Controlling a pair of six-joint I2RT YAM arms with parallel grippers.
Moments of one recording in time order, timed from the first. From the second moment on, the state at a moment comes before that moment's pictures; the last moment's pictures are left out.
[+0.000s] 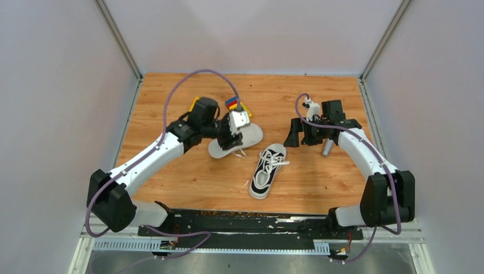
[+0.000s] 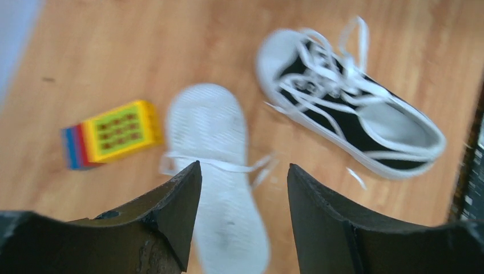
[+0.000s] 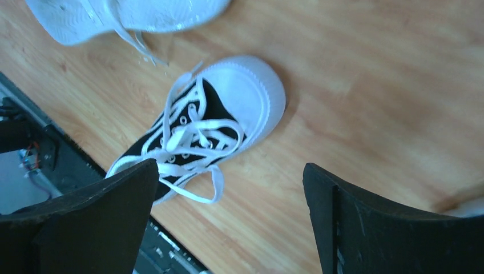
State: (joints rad) left arm -0.59 1.36 1.20 -0.42 0.48 0.53; right arm 0.15 1.36 1.03 -0.58 -0.54 0.01
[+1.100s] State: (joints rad) left arm -0.82 2.30 1.74 0.19 0.16 0.38; right arm -0.22 1.30 1.07 -0.59 -0.61 0.25
